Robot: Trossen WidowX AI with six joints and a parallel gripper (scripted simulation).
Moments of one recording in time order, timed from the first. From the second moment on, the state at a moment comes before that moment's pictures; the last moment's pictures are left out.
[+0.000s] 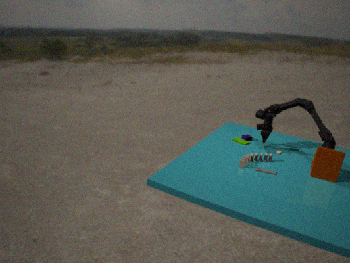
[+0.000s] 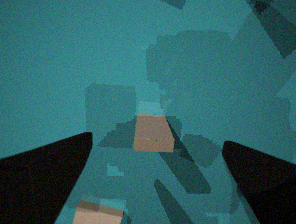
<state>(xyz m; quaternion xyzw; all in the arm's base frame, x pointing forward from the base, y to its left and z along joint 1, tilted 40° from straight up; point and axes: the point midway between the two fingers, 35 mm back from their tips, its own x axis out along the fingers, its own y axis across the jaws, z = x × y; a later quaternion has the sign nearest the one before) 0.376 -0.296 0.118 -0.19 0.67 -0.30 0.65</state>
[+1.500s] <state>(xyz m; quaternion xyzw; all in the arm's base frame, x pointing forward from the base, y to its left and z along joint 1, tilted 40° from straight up) 0.384 -0.254 0.153 -0.19 0.68 -0.29 0.65</state>
